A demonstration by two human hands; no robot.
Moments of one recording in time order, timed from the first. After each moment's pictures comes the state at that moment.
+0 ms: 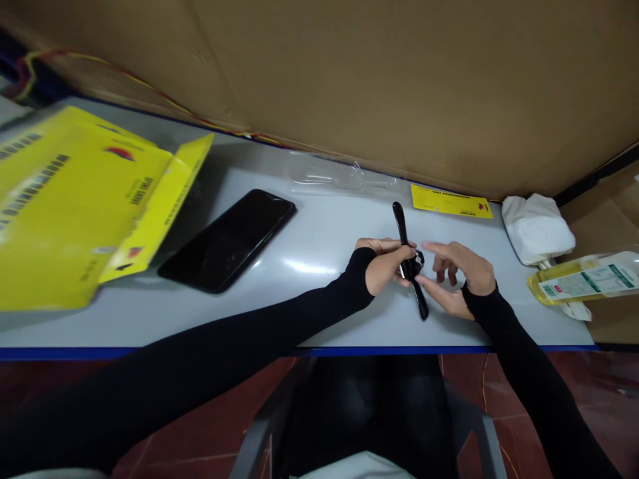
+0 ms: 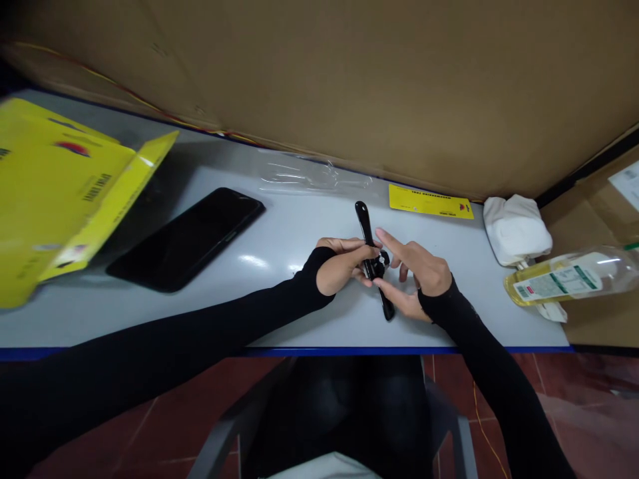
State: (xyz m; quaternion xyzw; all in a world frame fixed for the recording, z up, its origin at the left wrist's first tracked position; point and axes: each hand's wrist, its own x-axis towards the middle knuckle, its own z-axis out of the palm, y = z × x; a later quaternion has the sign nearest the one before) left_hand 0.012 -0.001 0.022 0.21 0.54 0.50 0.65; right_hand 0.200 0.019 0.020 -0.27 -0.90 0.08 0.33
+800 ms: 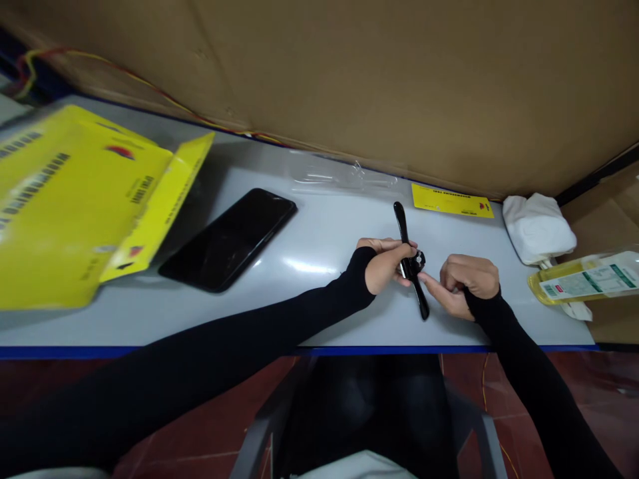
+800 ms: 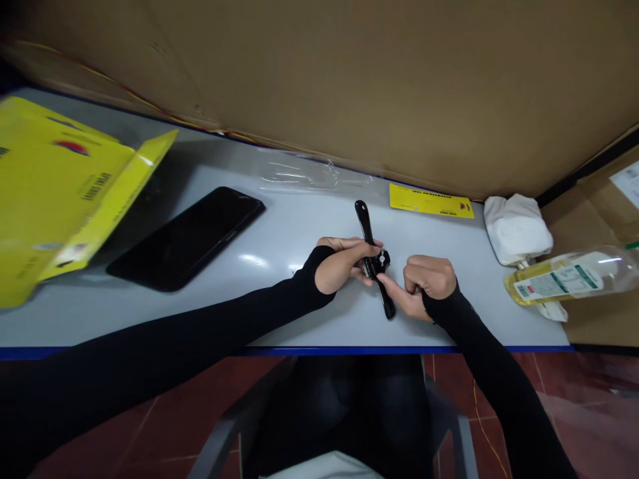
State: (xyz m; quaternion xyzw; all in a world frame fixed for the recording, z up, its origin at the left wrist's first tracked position) left_hand 0.011 0.000 0.023 0.20 0.53 0.49 0.66; right_hand 0.202 0.018 0.016 -0.24 -0.90 0.09 0.36
